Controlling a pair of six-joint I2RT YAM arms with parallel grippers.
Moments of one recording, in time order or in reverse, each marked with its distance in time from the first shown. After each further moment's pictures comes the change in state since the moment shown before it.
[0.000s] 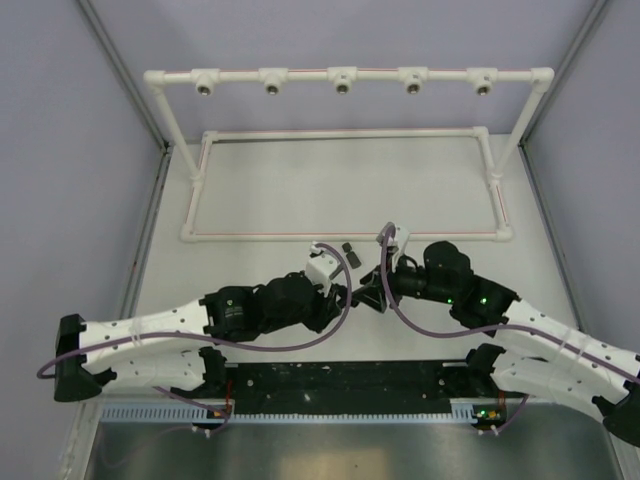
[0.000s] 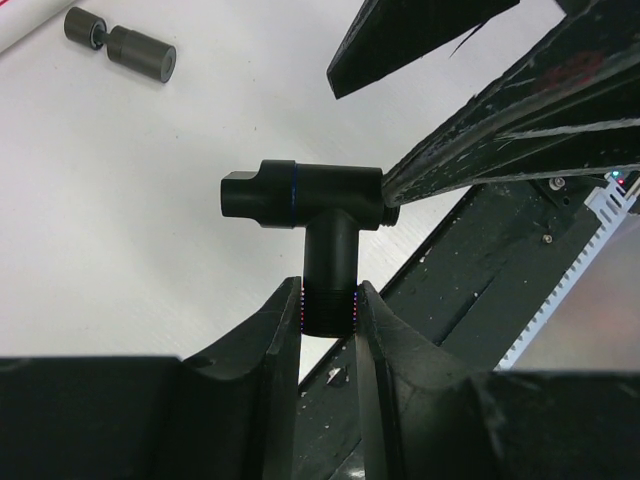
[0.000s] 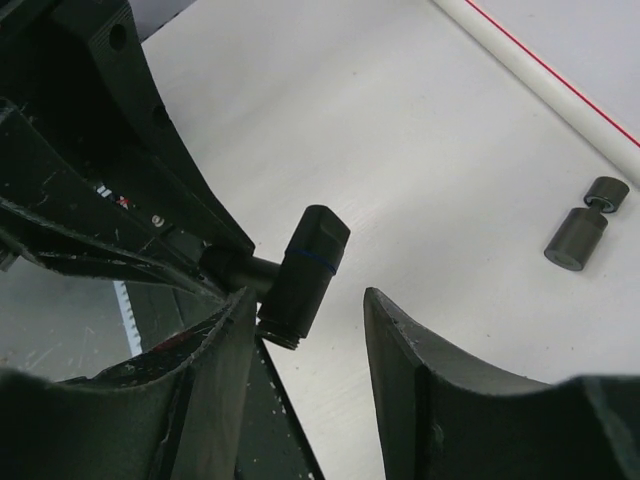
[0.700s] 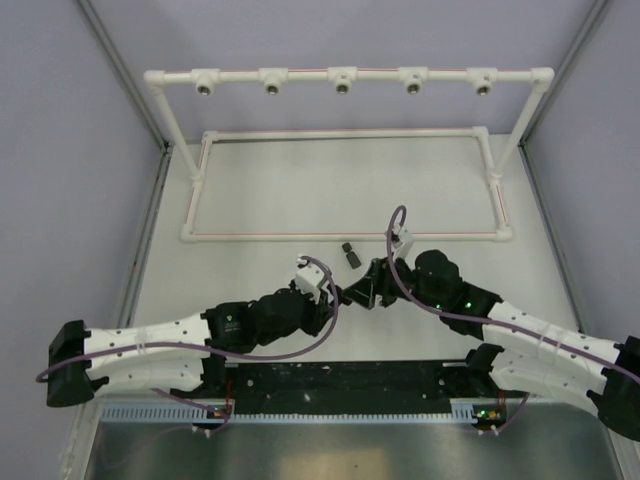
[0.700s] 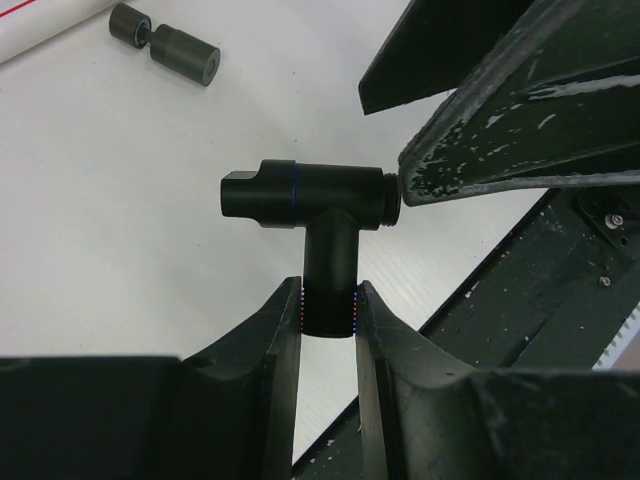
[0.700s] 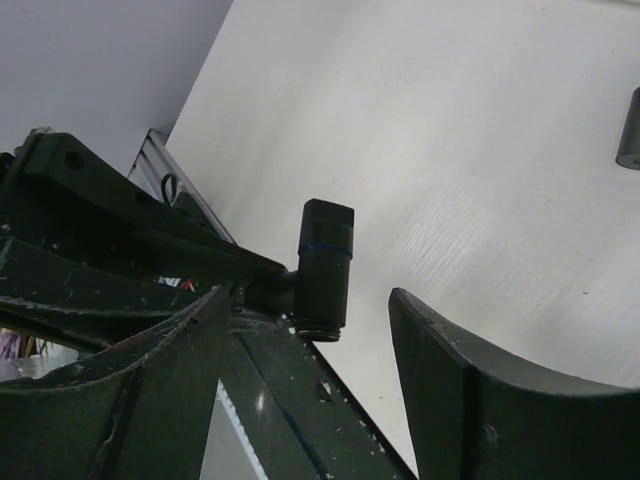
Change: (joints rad) left arm 0.000 -0.088 -0.267 0.266 -0.115 -0.008; right arm -0.003 0.071 -0.126 0.220 0.105 0.471
